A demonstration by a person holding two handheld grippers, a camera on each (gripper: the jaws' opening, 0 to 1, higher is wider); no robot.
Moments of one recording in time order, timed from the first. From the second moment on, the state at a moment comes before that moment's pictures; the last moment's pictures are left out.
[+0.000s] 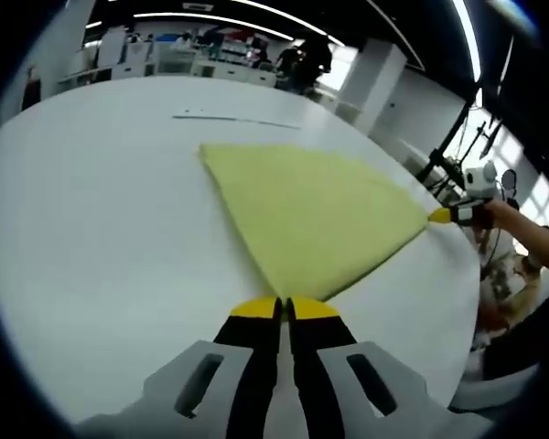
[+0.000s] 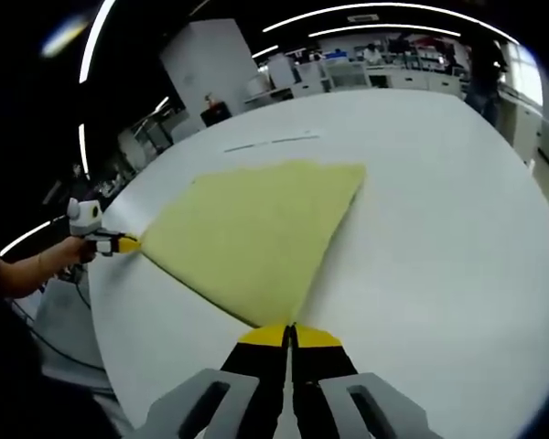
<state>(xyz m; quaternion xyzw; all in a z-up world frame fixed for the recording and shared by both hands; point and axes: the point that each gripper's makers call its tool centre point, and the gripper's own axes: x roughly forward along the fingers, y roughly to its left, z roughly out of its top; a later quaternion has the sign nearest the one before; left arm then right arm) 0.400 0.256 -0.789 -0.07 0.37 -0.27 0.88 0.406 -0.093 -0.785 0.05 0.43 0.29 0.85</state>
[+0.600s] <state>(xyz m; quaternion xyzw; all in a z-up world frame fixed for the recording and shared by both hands) 0.373 0.254 -0.790 -0.06 0.37 -0.27 0.89 0.374 -0.096 -0.788 0.05 0.43 0.30 0.85</state>
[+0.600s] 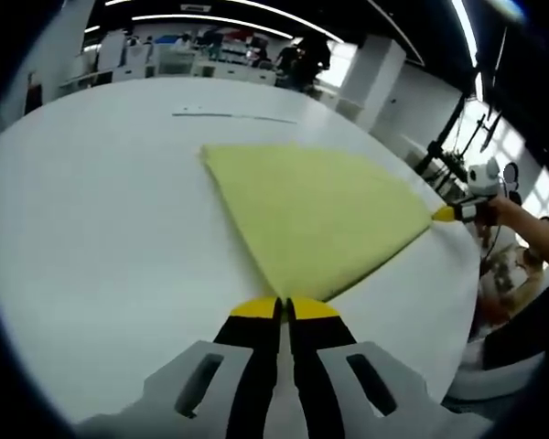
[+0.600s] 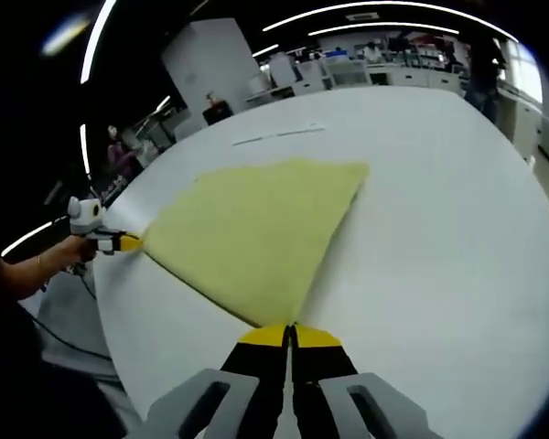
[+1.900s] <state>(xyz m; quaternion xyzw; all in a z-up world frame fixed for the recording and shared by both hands) 0.359 0.260 -0.779 -0.05 0.34 -0.26 0.90 0.361 -0.098 -0.781 0.03 0.40 0.29 0.87</state>
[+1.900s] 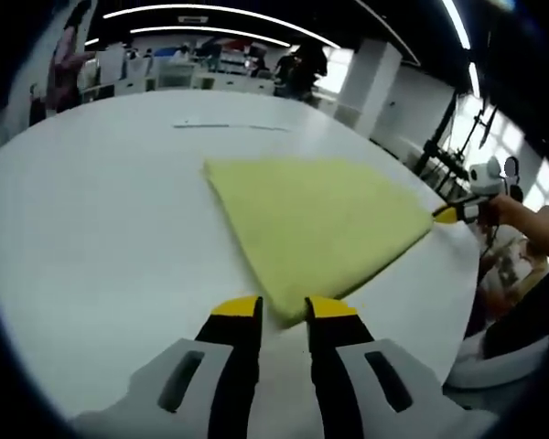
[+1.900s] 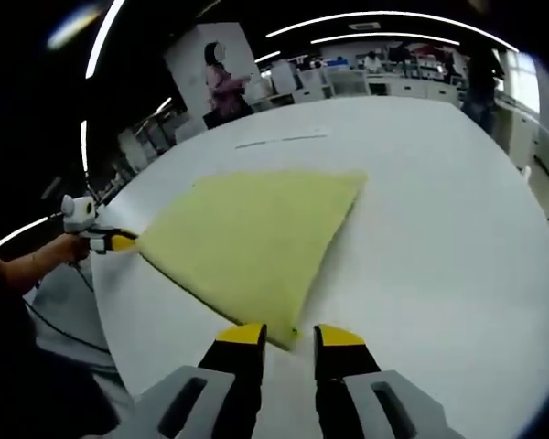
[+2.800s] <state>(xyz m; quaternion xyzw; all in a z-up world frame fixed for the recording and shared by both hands) 0.356 0.238 -0.714 -0.02 0.26 -0.29 0.92 0.360 -0.050 -0.708 0.00 0.28 0.35 0.89</state>
